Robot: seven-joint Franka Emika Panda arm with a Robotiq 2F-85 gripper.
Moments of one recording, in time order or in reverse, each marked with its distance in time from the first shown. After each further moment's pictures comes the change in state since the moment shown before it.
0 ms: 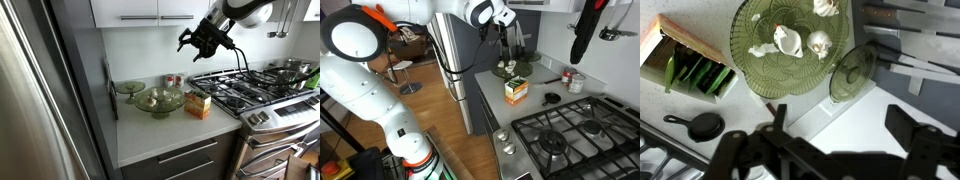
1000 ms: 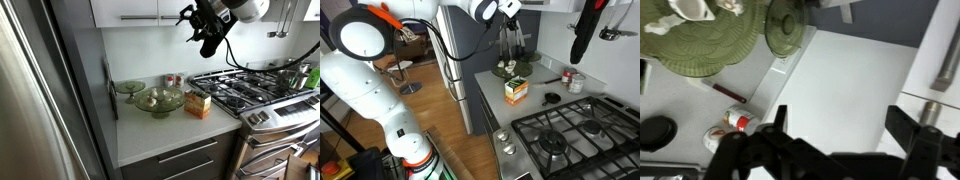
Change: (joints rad) arm -0.017 0.051 -0.011 0.099 0.148 0.274 0.193
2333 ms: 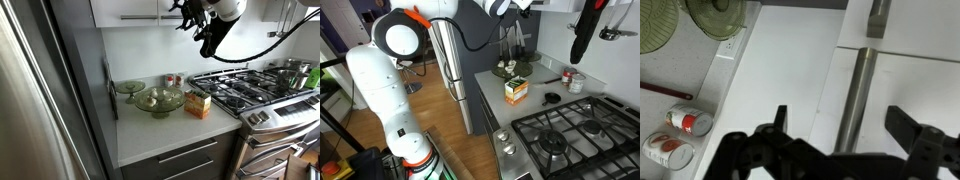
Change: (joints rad) arm 0.017 0.222 -0.035 0.290 0.096 0.112 0.016
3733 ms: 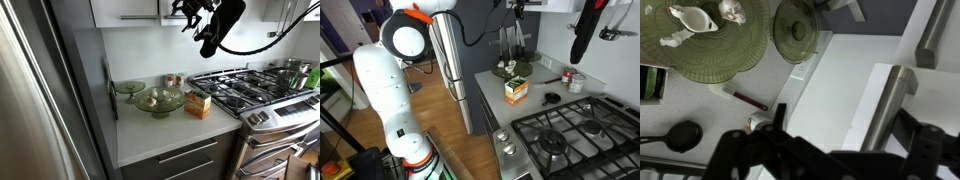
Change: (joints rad) arm -0.021 0.053 -0.026 0.269 -0.198 -0.621 0.210
